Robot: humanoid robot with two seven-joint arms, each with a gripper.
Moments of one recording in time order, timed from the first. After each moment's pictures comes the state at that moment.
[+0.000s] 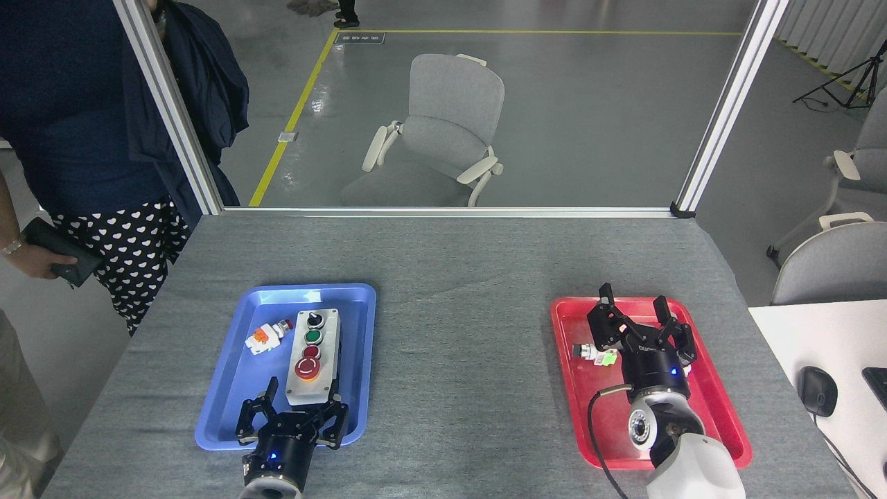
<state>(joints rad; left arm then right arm) -0.17 0.06 -0.17 -1.12 -1.43 0.13 0.26 -0.34 -0.03 -0.04 -1.15 1.17 -0.08 -0.18</state>
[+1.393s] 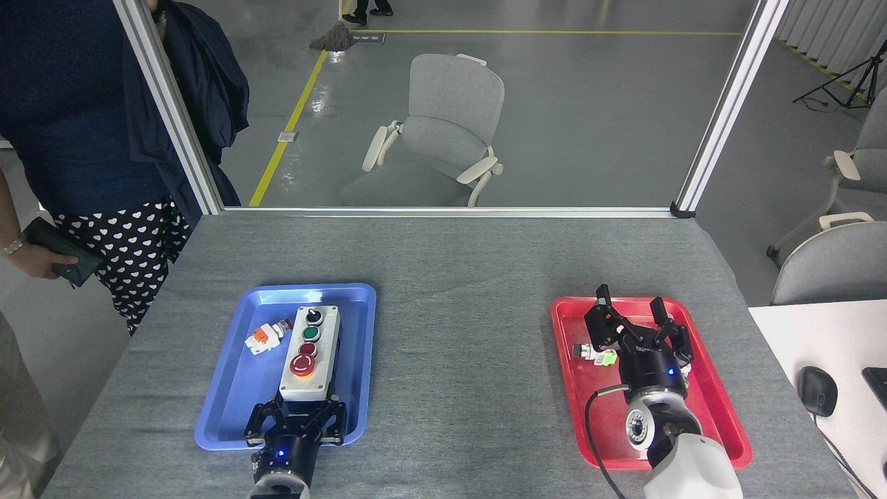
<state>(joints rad) -0.28 0.02 -0.16 -0.86 -1.39 0.14 0.34 -0.34 -0.02 -0.04 -1.15 1.17 -0.08 -0.18</state>
